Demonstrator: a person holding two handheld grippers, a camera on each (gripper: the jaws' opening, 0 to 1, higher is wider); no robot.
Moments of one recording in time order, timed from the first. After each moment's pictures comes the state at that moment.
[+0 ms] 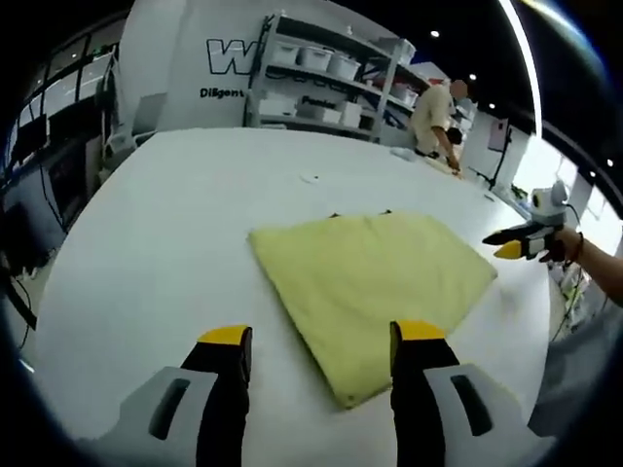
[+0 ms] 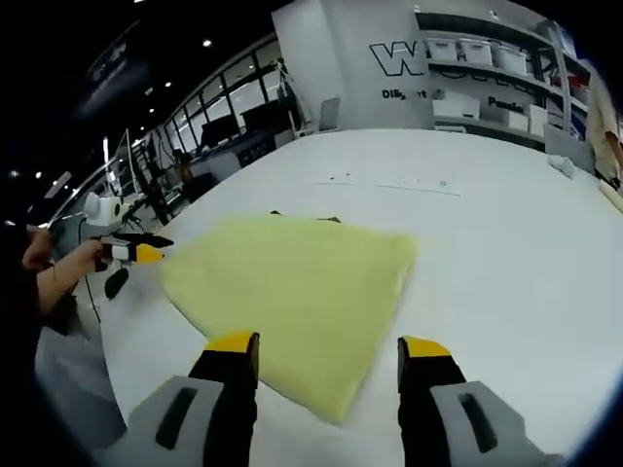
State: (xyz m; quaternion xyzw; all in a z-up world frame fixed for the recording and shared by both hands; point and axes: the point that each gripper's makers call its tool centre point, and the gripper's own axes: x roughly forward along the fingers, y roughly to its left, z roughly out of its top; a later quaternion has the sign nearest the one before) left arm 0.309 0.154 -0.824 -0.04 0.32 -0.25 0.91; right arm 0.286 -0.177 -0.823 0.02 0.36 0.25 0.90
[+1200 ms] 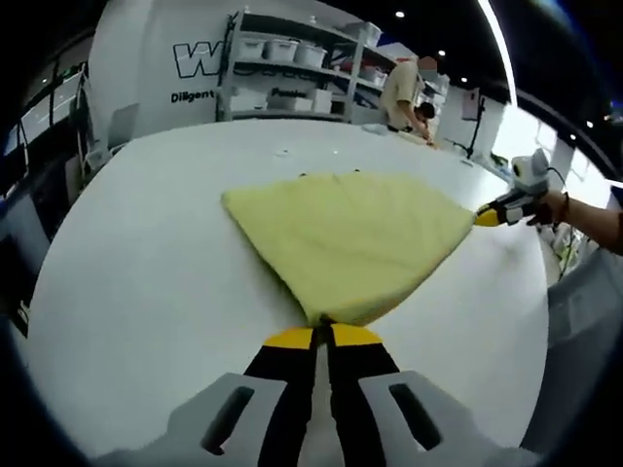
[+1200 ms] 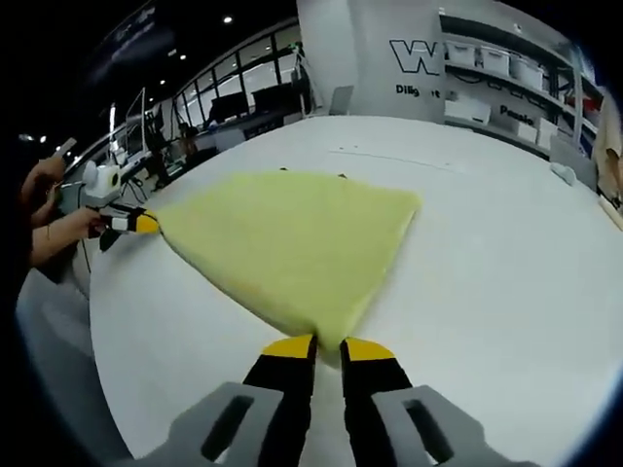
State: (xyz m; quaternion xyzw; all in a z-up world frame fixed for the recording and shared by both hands) left arm 0.270 0.148 -0.855 0.02 0.32 -0.30 0.90; right arm 0.257 -0.192 -0.862 -0.03 0.36 0.25 0.90
